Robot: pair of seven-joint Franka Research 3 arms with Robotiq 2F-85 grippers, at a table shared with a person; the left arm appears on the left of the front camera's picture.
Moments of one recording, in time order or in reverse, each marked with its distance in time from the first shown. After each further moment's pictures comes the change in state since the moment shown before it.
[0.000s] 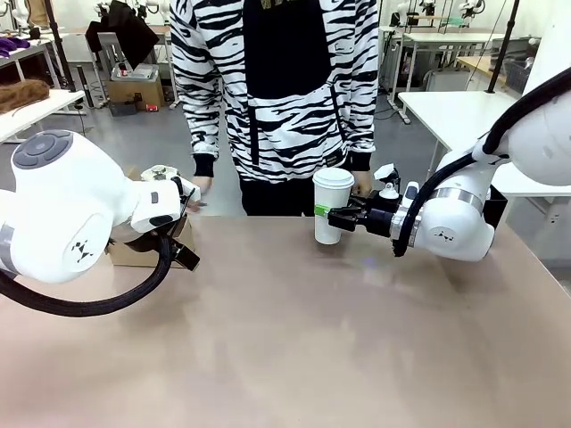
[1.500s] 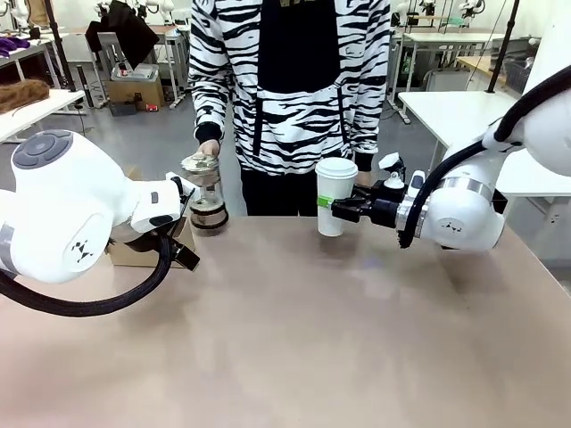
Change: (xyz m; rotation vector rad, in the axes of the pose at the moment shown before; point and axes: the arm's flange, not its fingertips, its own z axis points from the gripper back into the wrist) left arm 0.000 0.000 0.000 0.000 0.000 0.000; right arm 0.034 0.010 0.010 0.002 0.008 0.019
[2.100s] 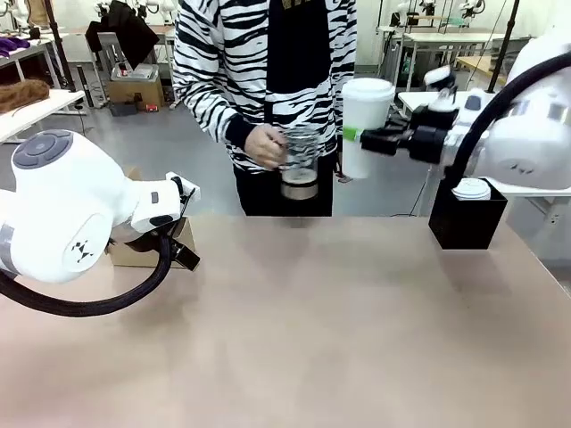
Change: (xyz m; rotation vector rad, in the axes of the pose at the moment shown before) left arm 0.000 0.000 0.000 0.000 -0.001 -0.001; right arm 0.165 0.063 0.062 -0.043 -0.034 0.070
